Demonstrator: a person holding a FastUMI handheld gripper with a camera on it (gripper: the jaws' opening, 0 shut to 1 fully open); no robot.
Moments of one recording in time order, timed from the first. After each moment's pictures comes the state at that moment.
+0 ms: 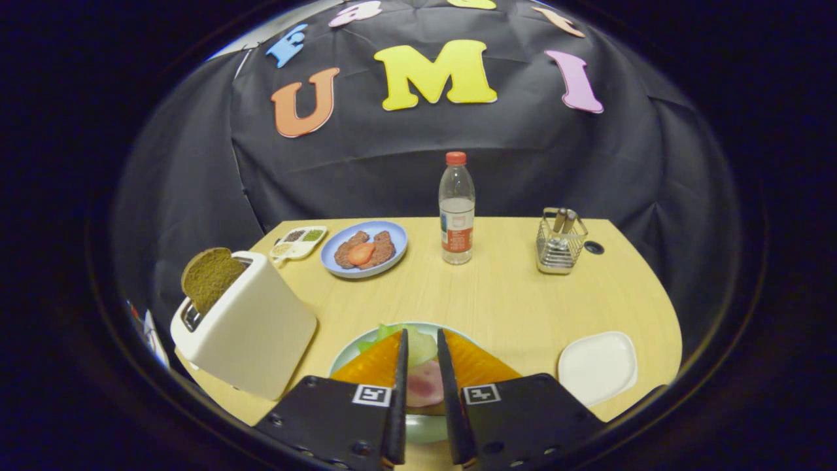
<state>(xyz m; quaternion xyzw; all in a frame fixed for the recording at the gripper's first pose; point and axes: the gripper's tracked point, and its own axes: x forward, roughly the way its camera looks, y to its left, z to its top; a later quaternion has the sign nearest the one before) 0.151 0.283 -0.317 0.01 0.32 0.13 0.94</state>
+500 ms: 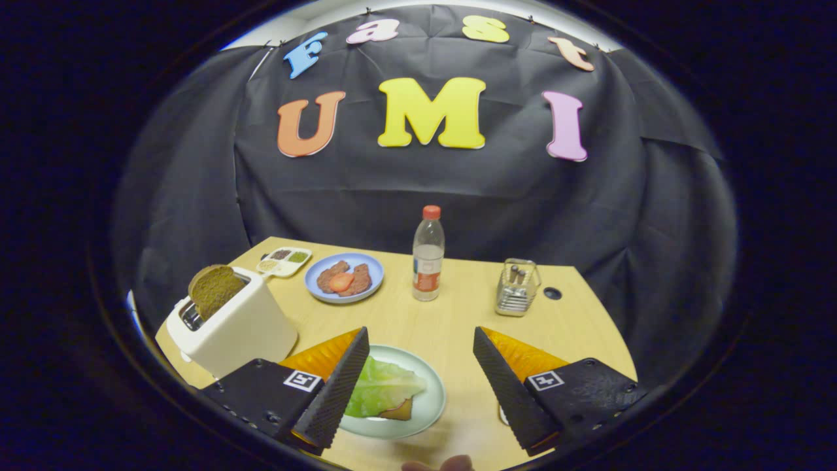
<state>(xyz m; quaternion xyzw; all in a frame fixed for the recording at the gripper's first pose) 0.142 0.239 -0.234 -0.03 0.23 0.08 0.97</state>
